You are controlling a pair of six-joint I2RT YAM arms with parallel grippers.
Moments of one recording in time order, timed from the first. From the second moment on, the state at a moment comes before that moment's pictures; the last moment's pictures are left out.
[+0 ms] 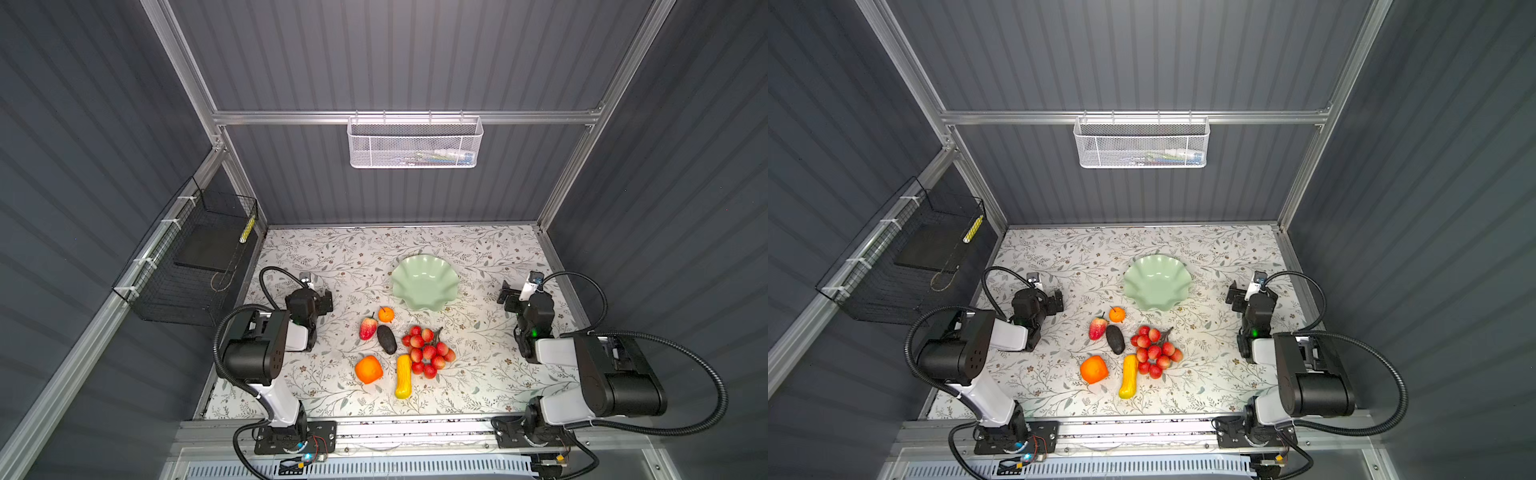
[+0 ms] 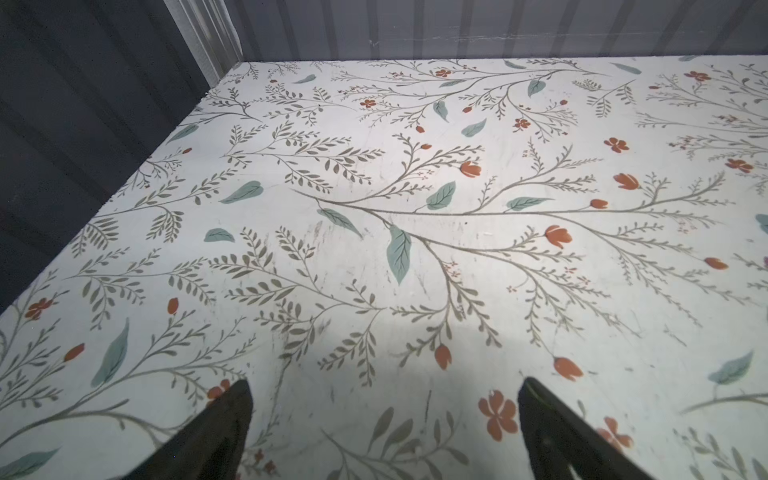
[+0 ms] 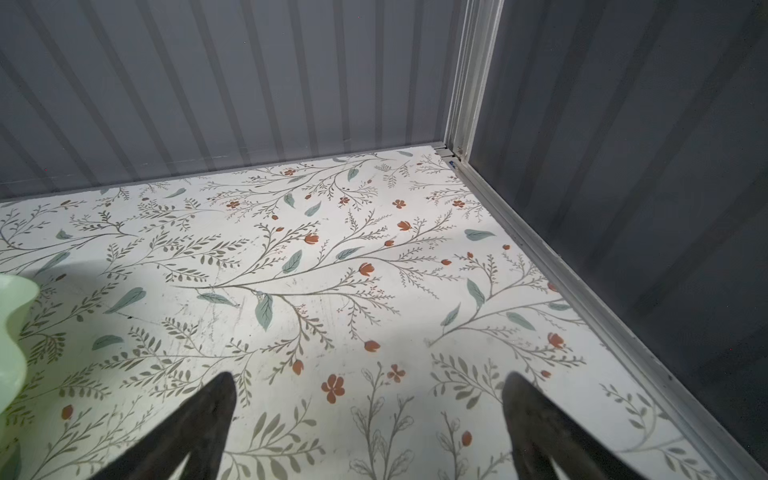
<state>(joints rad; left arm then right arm) -0.07 1.73 0.47 0.80 -0.18 -0.01 -0.03 1.47 0.30 0.93 0.17 0.05</state>
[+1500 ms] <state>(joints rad) -0.10 1.13 0.90 0.01 -0.23 -0.15 0.16 1.05 0.68 -0.05 0.01 0.45</state>
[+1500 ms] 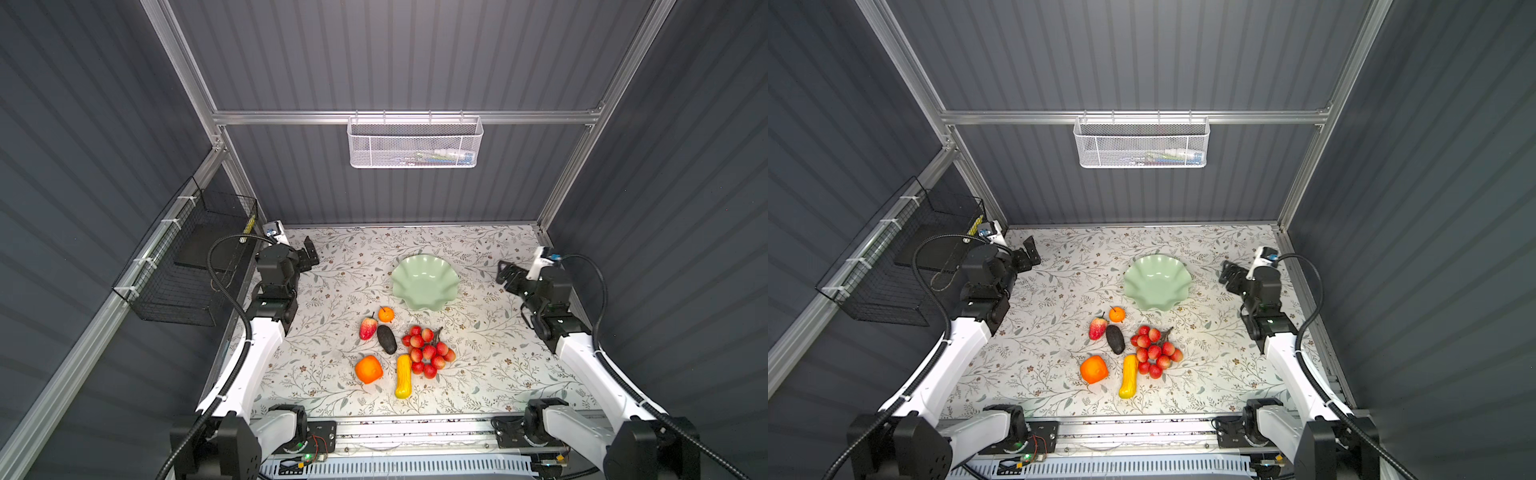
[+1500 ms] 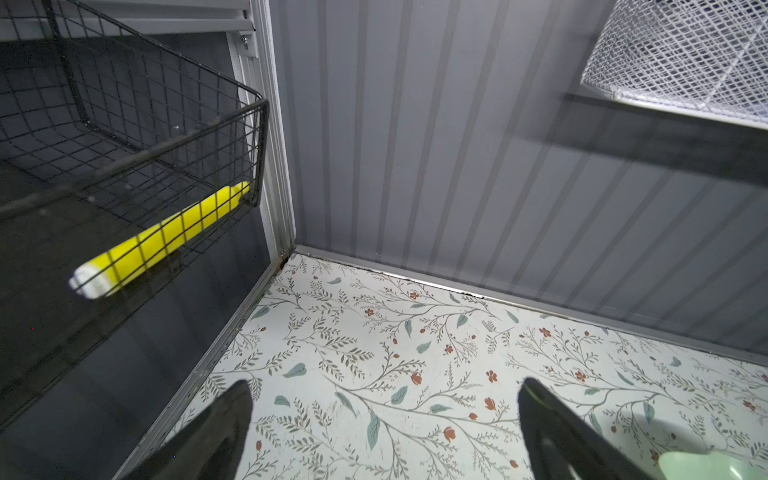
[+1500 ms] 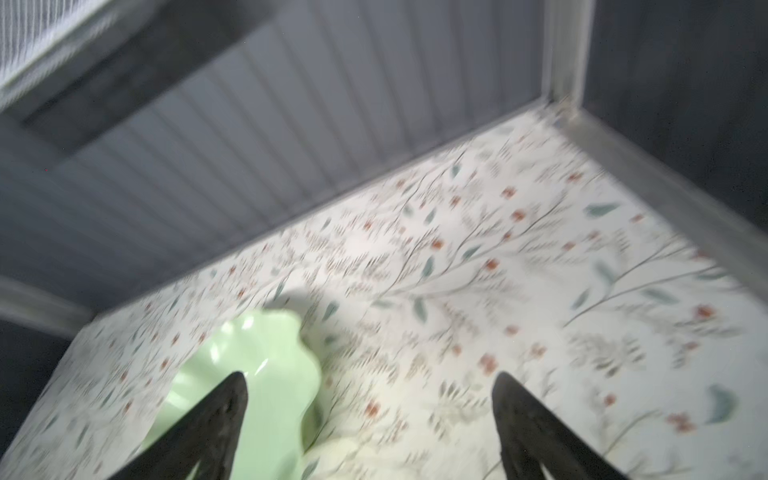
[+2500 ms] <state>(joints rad) -0.10 1.03 0.84 -0.16 -0.42 -0.19 1.06 1.71 1.04 -0.53 -0.16 0.70</state>
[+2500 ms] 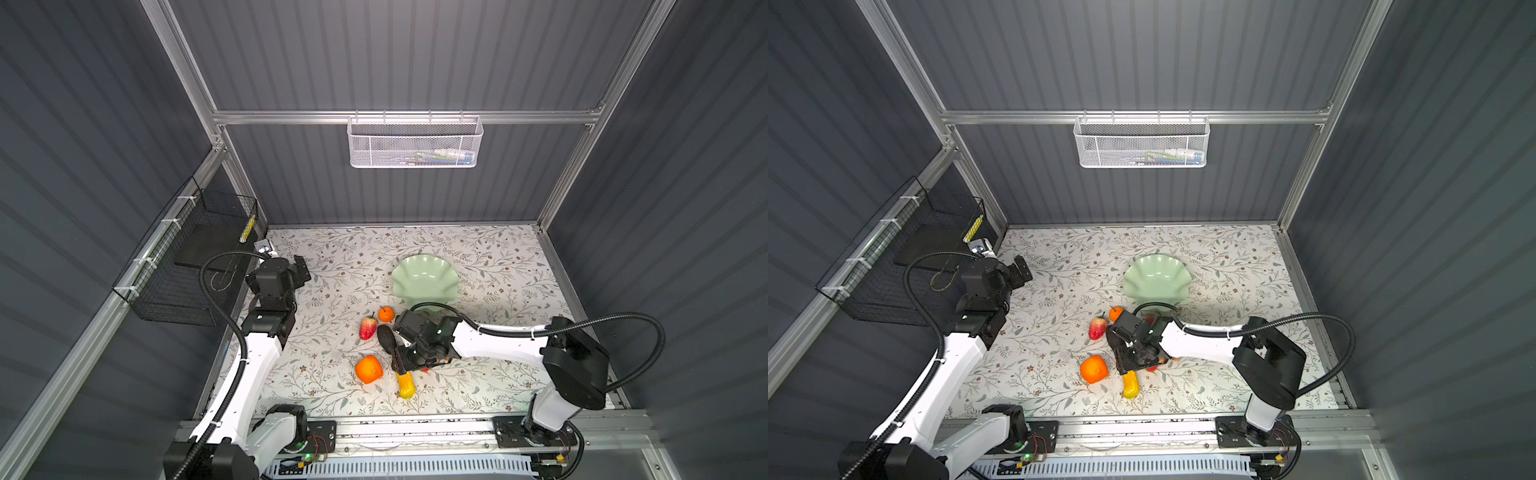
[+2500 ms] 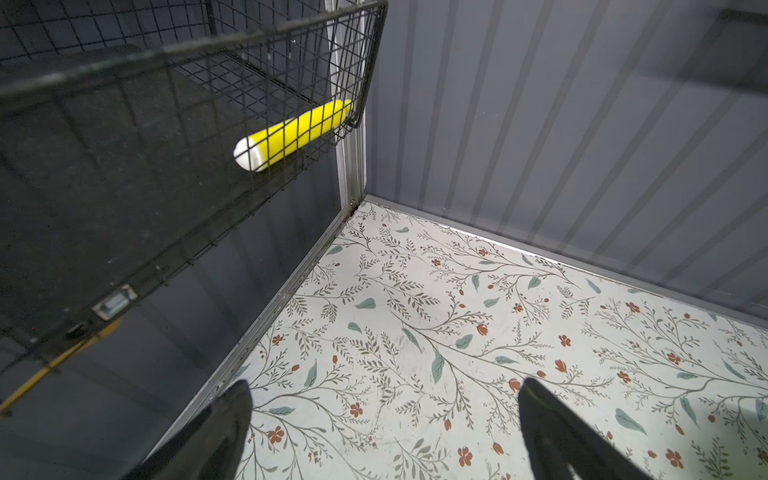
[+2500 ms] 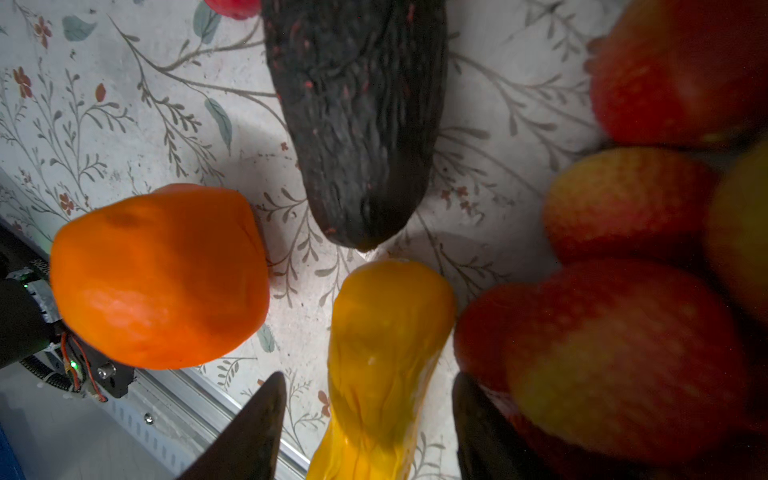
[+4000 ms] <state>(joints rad) -0.37 1.01 0.73 -0.60 0.05 -0.49 0.46 2.11 1.57 -0.45 -0.03 0.41</state>
